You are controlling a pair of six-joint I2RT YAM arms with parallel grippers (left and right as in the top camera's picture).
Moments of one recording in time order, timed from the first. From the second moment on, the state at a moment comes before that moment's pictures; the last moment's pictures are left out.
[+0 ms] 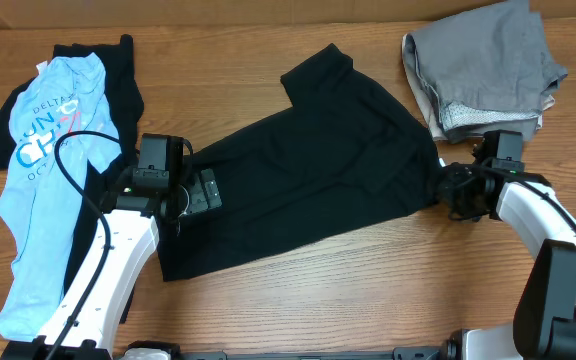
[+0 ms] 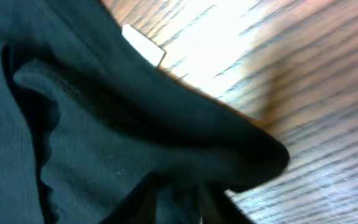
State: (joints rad) left arm -0.11 1.37 0.89 -0.67 -0.04 -0.41; right arm -0.18 1.64 0.86 -0.47 -0.21 0.49
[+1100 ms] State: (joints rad) left arm -0.11 1.38 1.01 -0.84 -0.05 -0.31; right arm -0.37 1.19 1.04 -1.32 -0.21 0.48
